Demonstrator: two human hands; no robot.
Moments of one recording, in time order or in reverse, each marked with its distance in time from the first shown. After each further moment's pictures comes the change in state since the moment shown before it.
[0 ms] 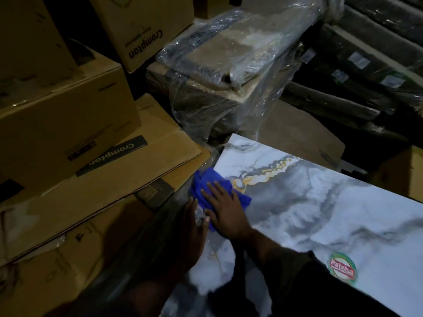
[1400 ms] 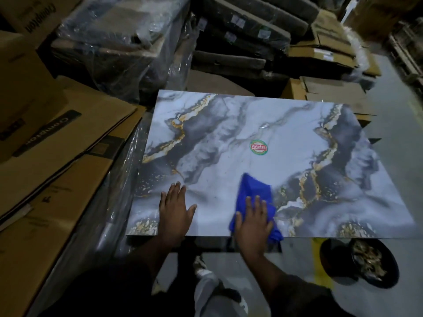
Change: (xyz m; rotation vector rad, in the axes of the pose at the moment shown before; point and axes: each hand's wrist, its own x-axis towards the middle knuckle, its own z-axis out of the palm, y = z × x) left_hand -0.159 0.018 -0.056 0.304 -0.609 0.287; right_hand -0.340 -0.136 0.069 -0.035 0.435 1.185
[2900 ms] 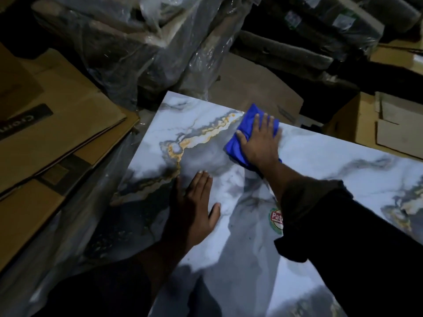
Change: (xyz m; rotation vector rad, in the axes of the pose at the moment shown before) left_hand 0.222 0.064 0.037 0.162 0.261 0.056; right_hand 0.465 -0.142 0.052 -0.090 -0.176 -0.454
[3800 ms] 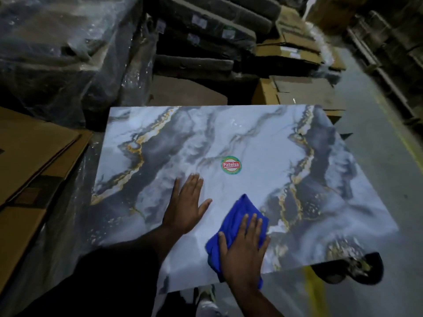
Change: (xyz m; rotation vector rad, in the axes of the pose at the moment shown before) left_hand -0.075 0.037 -0.023 -0.075 -0.174 0.409; right_hand -0.447 -0.034 0.031 0.024 0.072 0.631
